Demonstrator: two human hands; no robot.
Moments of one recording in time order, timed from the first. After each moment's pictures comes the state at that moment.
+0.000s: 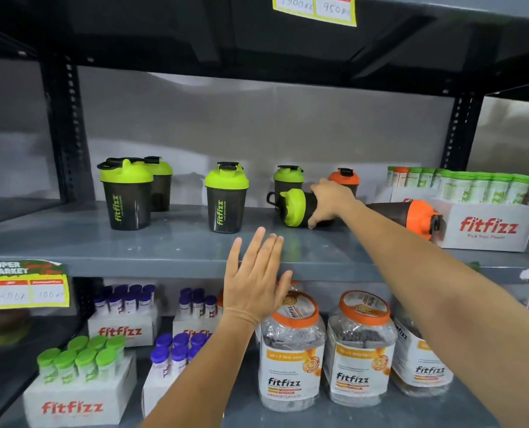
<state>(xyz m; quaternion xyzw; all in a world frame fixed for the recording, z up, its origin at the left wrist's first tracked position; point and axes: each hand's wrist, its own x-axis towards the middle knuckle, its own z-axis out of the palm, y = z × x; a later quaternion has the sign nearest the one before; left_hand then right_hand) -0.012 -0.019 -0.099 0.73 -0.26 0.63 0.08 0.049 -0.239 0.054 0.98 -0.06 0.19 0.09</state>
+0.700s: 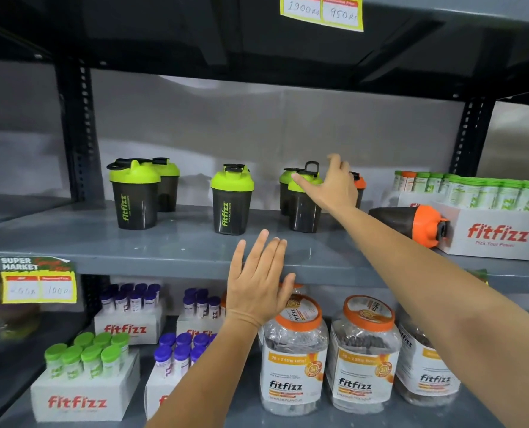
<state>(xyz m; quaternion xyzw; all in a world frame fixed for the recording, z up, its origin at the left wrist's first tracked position) -0.013 -0.020 -0.099 0.73 -0.25 0.63 0.08 0.042 -0.209 0.058 0.86 -0.11 0.46 -0.21</state>
